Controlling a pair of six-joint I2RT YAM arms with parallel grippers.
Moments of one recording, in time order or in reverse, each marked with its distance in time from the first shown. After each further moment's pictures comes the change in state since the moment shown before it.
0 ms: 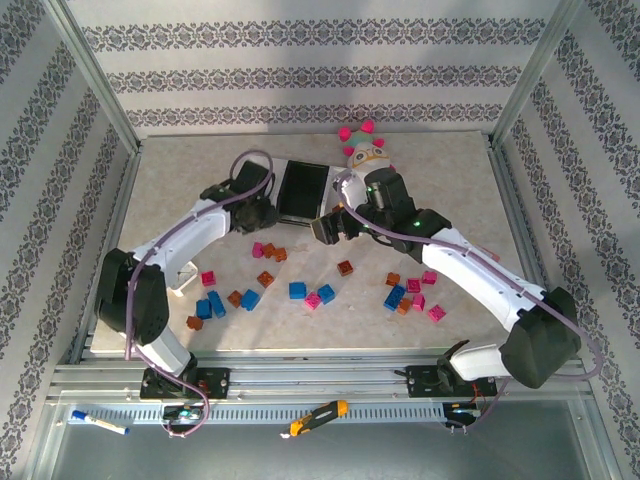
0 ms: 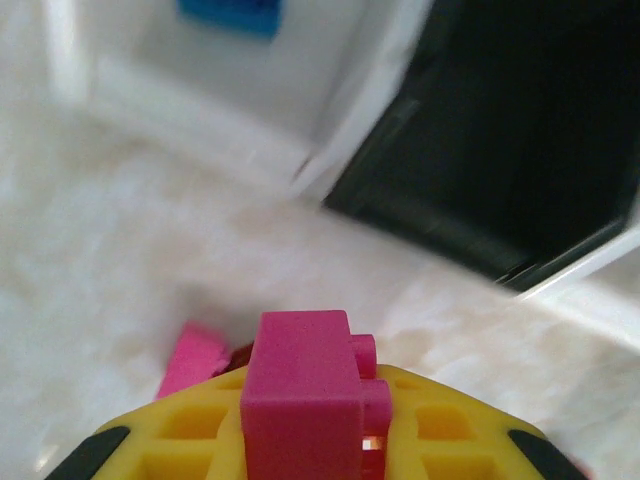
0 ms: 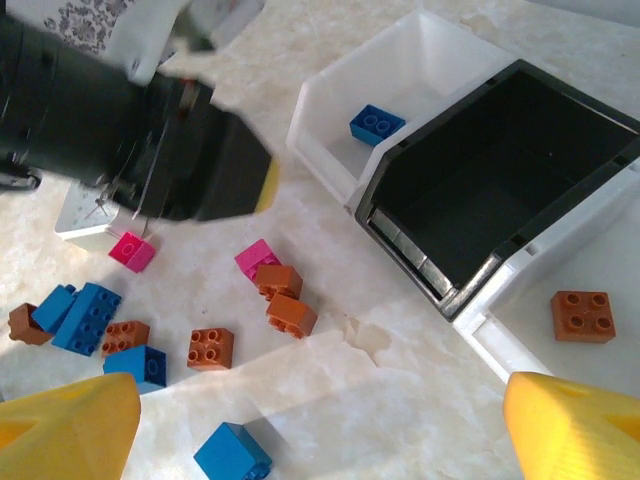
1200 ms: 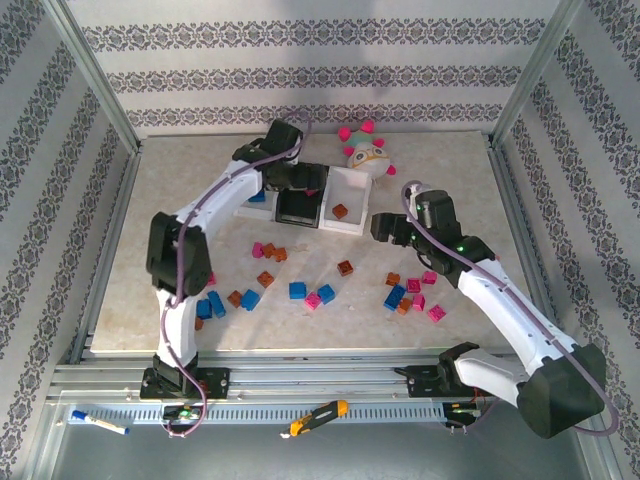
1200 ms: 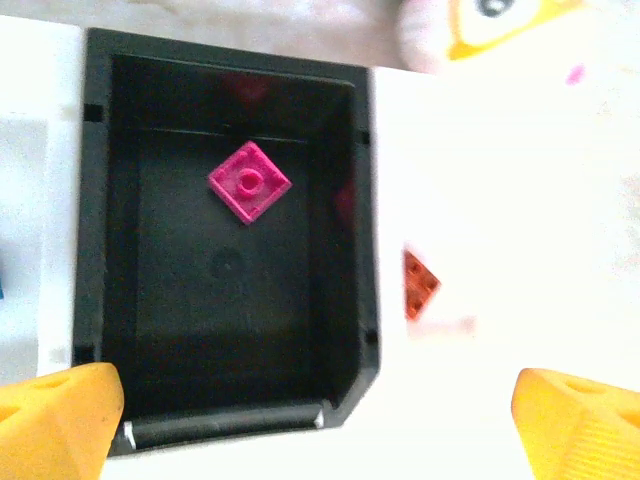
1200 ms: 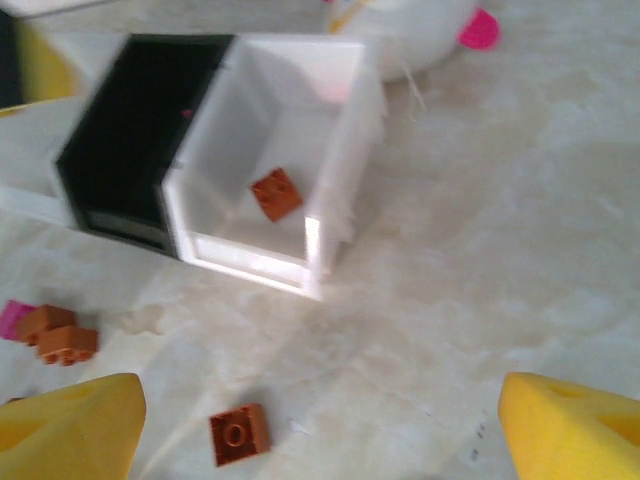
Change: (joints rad) left arm -0.027 0.311 0.439 -0.007 0.187 0.314; right arm -0.238 -0.264 -0.259 -0.112 0.279 0.267
